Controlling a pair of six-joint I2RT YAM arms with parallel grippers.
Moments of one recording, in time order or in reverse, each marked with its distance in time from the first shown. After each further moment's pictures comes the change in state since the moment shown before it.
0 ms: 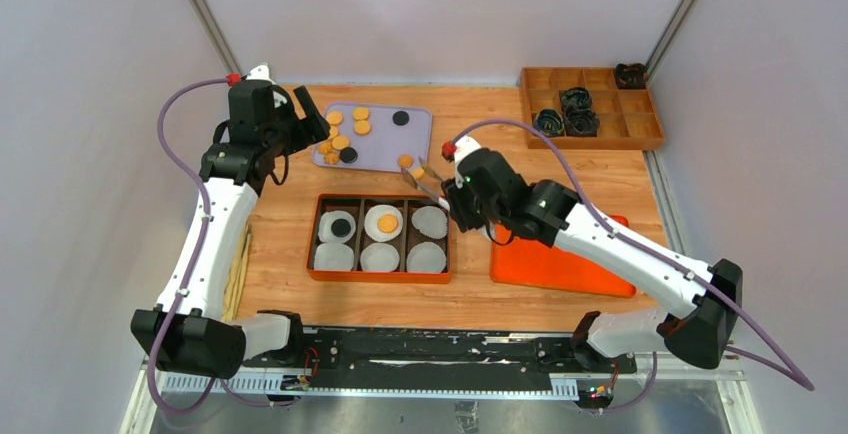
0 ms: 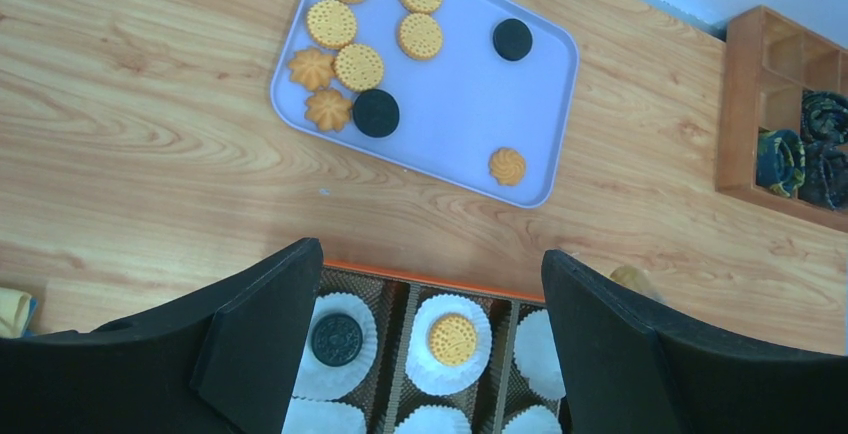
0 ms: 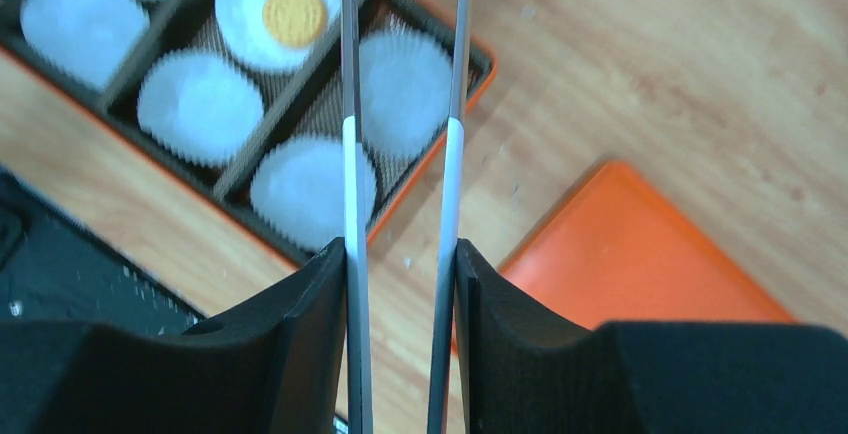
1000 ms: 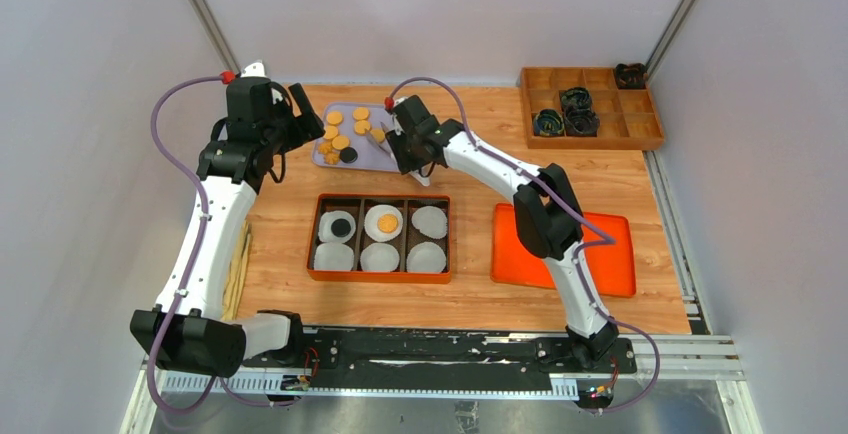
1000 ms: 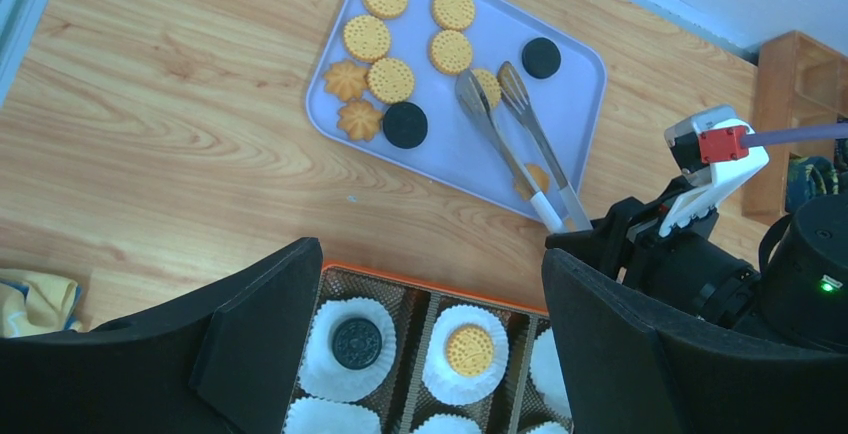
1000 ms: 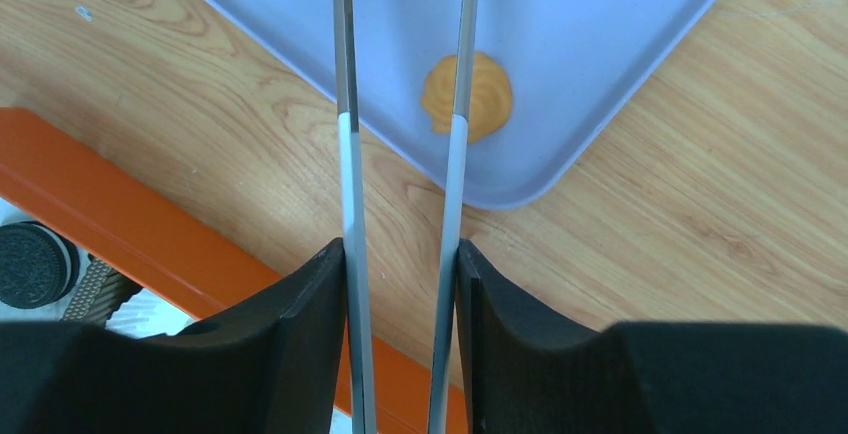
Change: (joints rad) left arm 0.000 0.006 0.034 -0.032 -0.073 0.003; right arm -0.164 0.934 0.700 0.106 -0.158 -0.035
